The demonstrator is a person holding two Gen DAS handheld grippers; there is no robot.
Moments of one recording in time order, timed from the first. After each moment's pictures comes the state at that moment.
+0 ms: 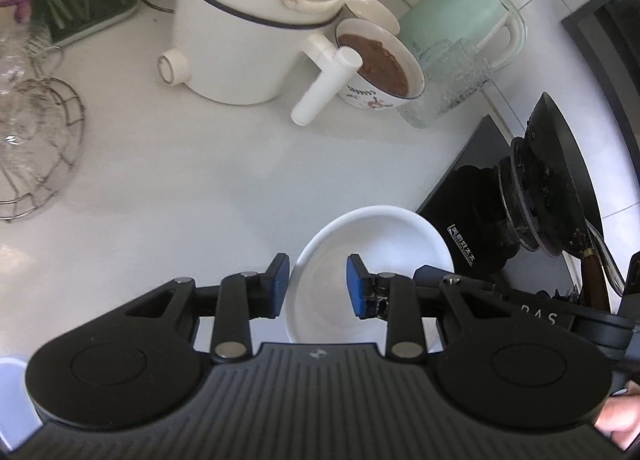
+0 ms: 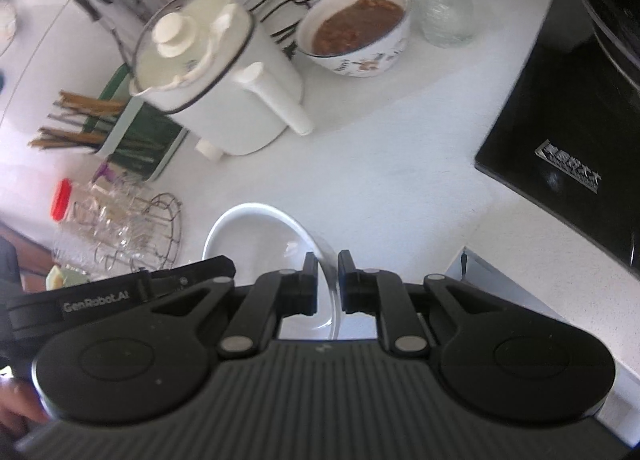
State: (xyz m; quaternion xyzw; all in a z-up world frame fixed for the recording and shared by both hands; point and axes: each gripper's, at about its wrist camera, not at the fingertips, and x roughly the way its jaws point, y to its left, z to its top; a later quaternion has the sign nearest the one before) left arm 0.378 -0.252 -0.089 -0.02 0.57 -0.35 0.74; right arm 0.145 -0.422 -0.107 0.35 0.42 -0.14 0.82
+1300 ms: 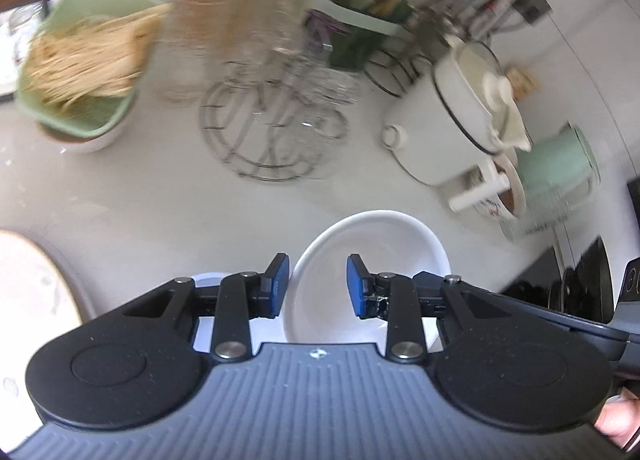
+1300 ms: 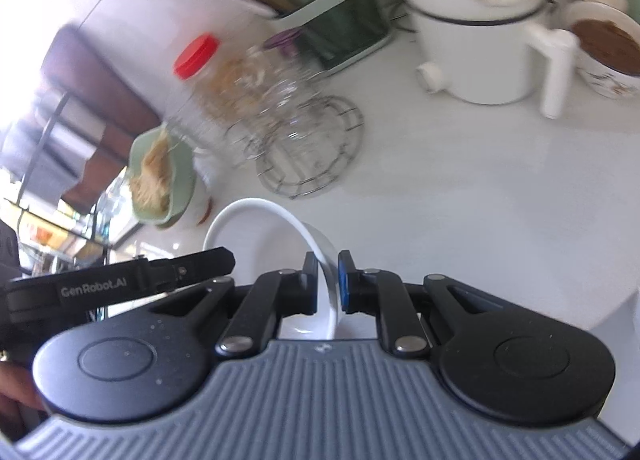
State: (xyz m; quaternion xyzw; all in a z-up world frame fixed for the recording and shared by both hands) left arm 0.356 -0.025 -0.059 -0.17 0.53 -0.17 0.82; right arm 0.230 -0.267 -0.079 0.23 0.47 0.07 0.85
